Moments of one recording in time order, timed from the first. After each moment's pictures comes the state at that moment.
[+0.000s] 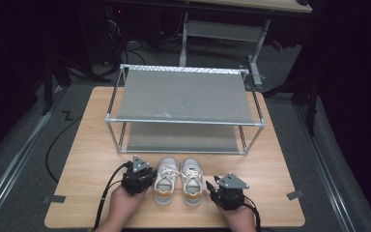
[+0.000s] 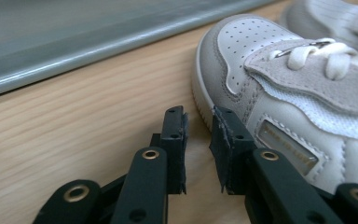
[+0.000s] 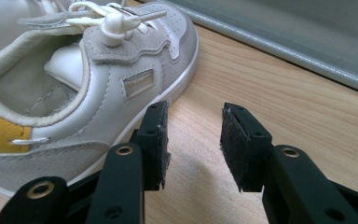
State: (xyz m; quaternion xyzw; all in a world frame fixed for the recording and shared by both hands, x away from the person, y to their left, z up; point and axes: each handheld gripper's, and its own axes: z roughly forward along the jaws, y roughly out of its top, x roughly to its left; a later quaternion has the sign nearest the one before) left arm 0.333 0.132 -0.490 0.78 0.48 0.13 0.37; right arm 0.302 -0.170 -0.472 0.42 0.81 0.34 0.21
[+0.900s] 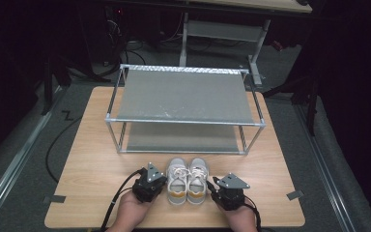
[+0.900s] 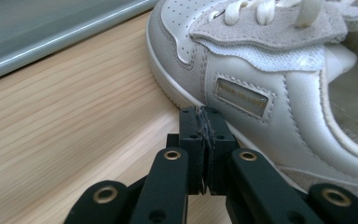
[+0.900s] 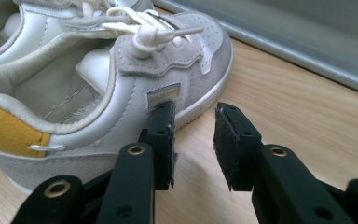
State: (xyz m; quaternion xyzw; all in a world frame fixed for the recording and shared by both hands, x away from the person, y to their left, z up) left arm 0.319 0.098 -0.487 0.82 0.42 0.12 0.37; right arm 0.301 -0.174 -0.472 0.42 0.82 0.34 0.21
